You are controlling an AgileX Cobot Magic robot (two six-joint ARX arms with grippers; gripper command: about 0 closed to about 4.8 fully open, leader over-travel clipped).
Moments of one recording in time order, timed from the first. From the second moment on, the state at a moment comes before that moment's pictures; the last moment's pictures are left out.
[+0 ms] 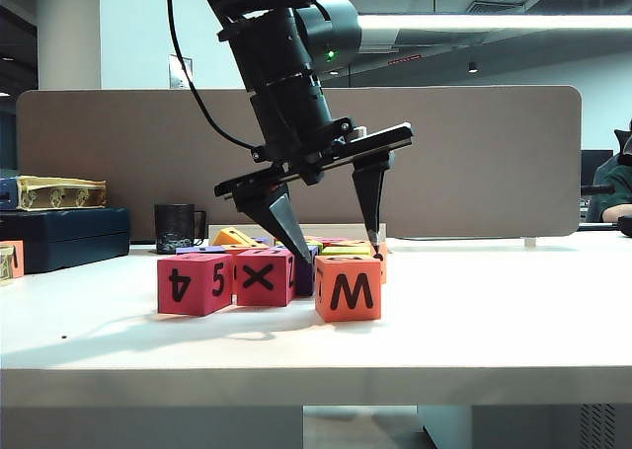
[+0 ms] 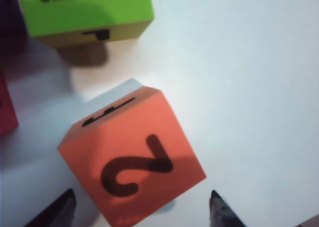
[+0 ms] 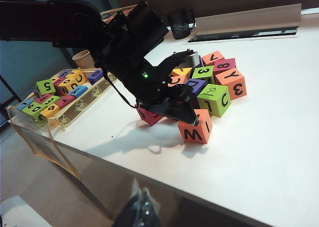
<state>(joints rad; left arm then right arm) -0.71 1.98 1.60 -0.76 0.09 -0.45 -0.02 0.02 0.71 -0.91 -0.67 0.20</state>
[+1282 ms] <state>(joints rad) -0.77 2.02 1.59 -0.64 -0.08 -0.60 -0.02 0.02 0.71 -0.91 -0.67 0.20</state>
